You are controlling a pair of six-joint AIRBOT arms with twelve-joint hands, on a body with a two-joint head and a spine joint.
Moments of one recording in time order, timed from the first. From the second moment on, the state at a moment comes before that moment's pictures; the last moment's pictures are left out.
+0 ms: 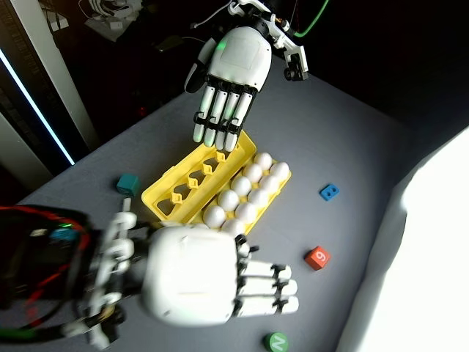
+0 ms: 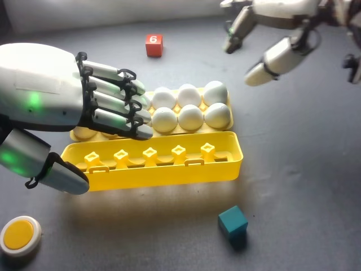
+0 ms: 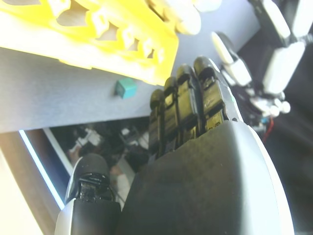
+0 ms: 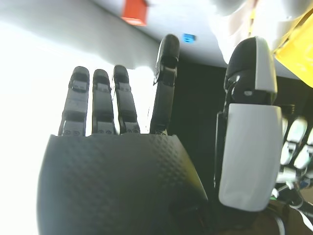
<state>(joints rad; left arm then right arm) 0.39 -0.84 1.25 1.74 -0.89 -0.25 -0.23 -1.22 1.42 -0.31 0.15 -0.64</state>
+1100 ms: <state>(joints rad) 0.38 -0.81 1.24 1.71 -0.89 -0.25 -0.29 -0.62 0.85 -0.25 0.17 -0.77</state>
